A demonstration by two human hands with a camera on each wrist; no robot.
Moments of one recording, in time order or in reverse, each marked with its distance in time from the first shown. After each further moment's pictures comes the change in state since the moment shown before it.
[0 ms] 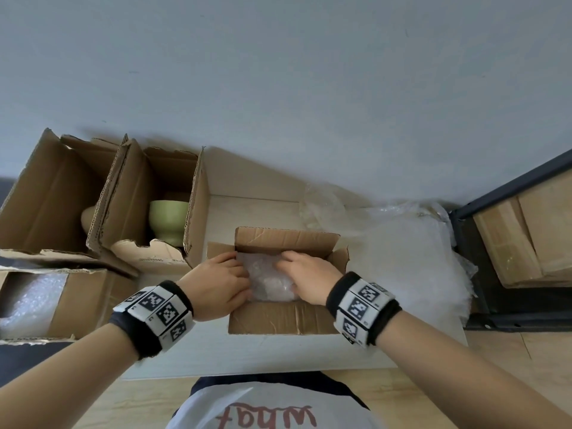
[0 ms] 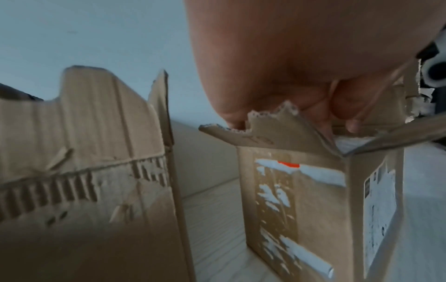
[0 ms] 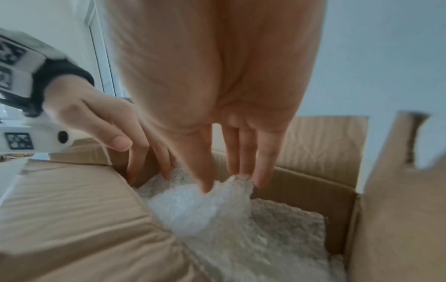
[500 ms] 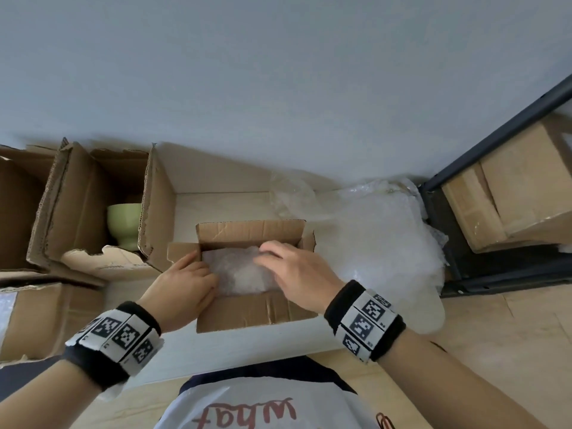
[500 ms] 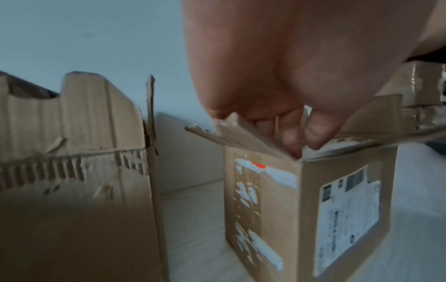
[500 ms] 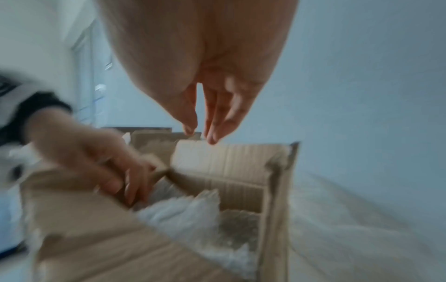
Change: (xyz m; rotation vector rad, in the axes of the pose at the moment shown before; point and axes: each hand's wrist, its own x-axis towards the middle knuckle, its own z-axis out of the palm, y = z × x) left_hand -0.005 0.019 0.003 -0.010 0.078 -0.118; right_hand -0.056 0.010 0.008 0.061 0.450 -0.151
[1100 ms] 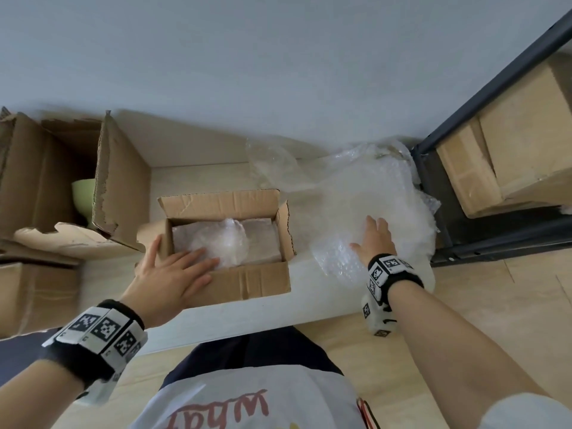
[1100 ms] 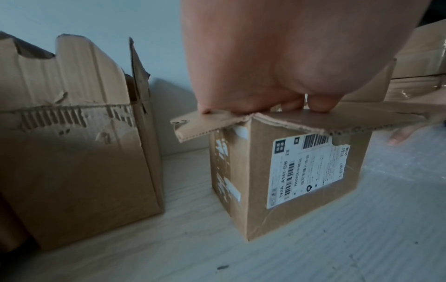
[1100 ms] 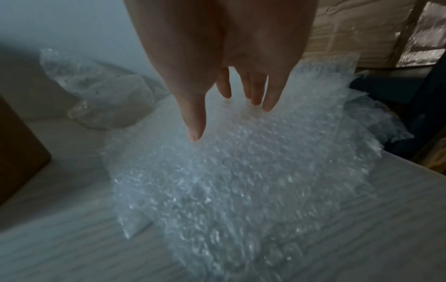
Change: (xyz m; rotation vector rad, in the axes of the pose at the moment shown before) left_hand -0.005 0.040 0.018 -0.082 -0.165 -0.190; right_hand -0.103 0.176 0.059 0.152 -0.050 1.152
